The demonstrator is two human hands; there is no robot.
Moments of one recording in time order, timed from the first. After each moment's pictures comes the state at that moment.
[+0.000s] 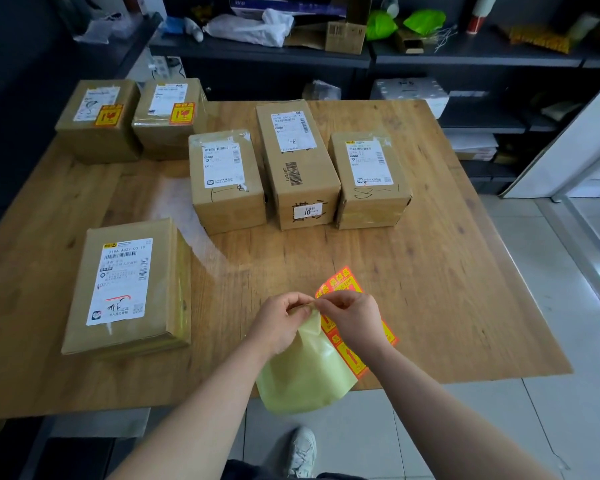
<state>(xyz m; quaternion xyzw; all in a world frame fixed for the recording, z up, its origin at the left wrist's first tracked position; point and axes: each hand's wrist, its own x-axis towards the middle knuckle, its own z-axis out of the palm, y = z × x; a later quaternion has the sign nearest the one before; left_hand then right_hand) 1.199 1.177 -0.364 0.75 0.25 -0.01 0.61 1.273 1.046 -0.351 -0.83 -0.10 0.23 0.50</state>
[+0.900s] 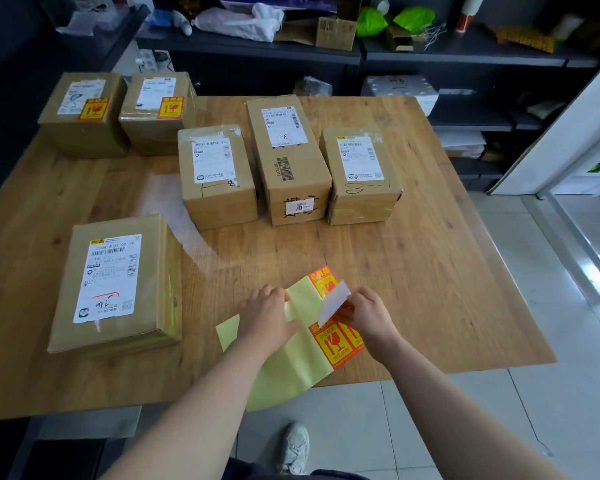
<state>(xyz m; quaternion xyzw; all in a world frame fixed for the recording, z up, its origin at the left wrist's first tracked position) 1.205 1.181 -0.379 0.95 0.25 -0.10 0.18 1.290 1.023 -0.360 -0.79 0.06 0.34 0.51</state>
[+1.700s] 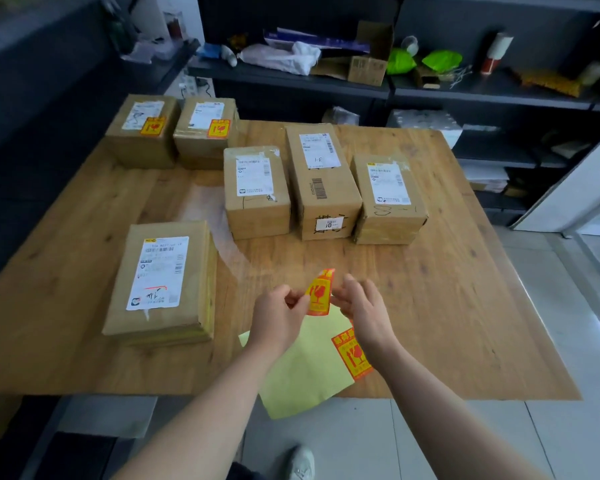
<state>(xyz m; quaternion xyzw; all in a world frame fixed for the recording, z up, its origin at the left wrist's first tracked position) 1.179 1.187 -0.327 0.82 0.32 0.13 0.45 1.255 1.065 -0.313 -0.75 -0.04 0.26 0.61</state>
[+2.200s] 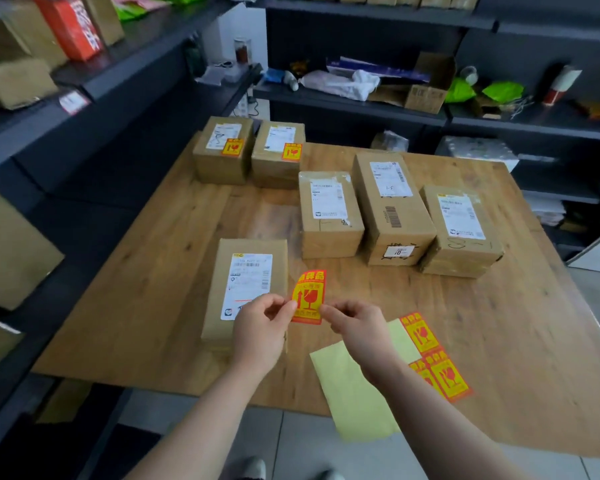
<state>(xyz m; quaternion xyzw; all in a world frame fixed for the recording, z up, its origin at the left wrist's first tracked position) 1.081 1.286 -0.281 0.74 0.39 0.23 0.50 1.184 1.172 -0.271 -0.78 -0.15 0.29 0.54</state>
